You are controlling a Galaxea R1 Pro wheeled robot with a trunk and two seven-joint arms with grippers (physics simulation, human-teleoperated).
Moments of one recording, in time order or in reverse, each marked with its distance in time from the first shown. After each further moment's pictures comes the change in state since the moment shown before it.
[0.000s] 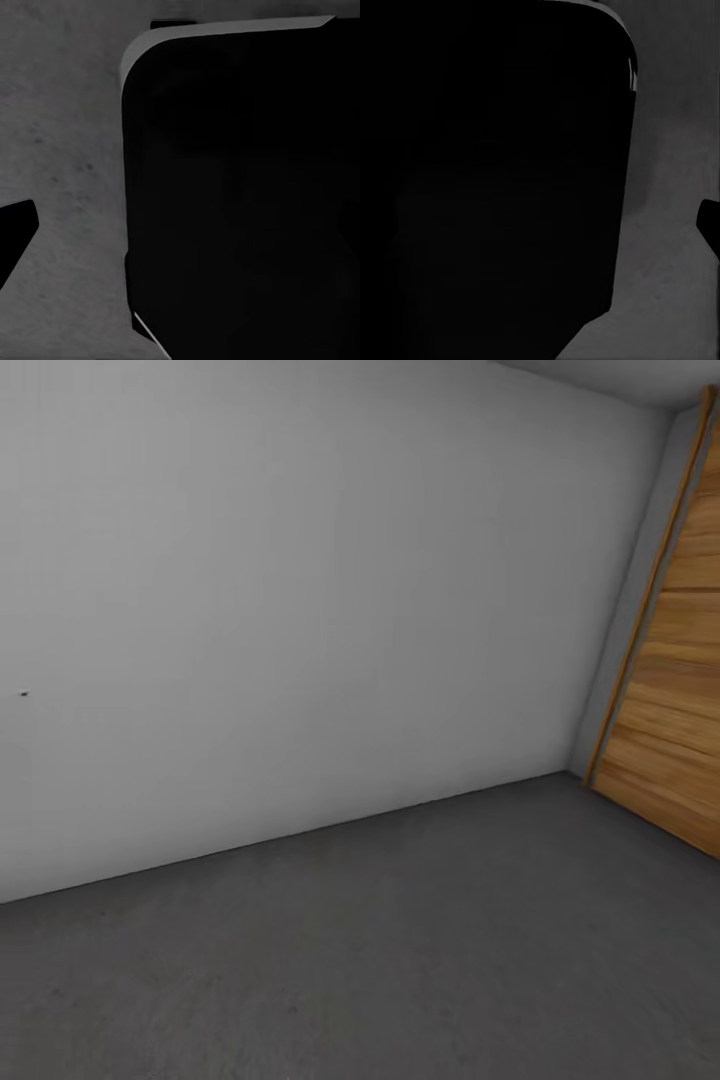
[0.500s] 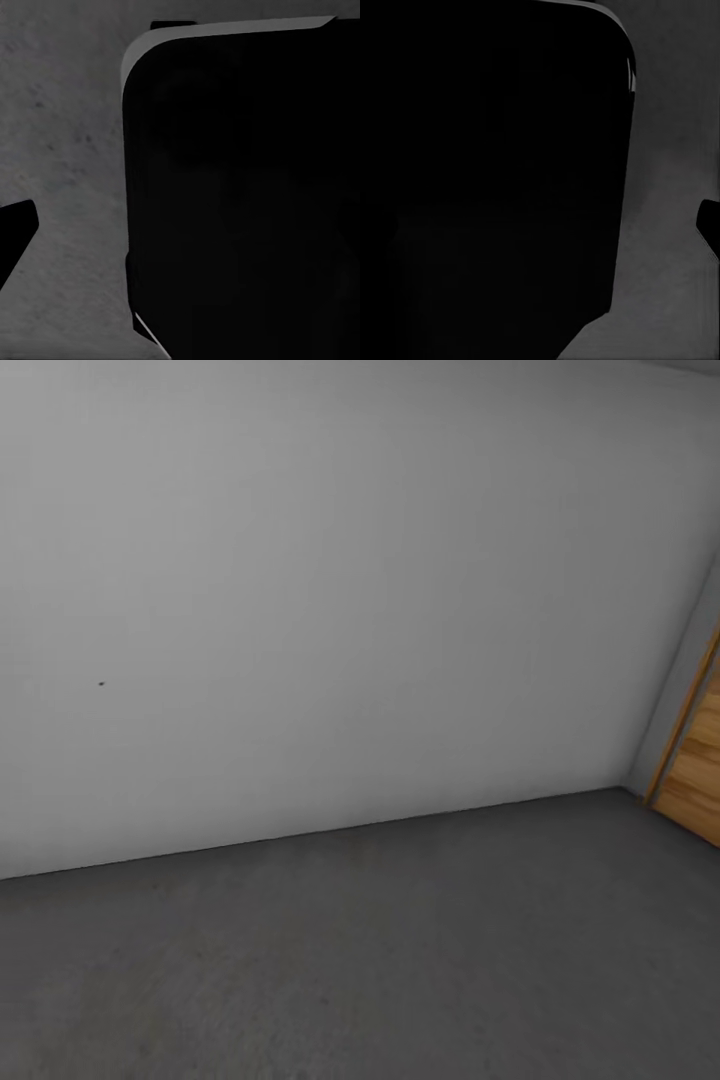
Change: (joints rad) left arm 0.000 0.001 -0.002 -0.001 0.001 0.000 0.000; right arm 0.000 0.002 -0.001 0.001 0.000 -0.004 -0.006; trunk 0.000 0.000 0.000
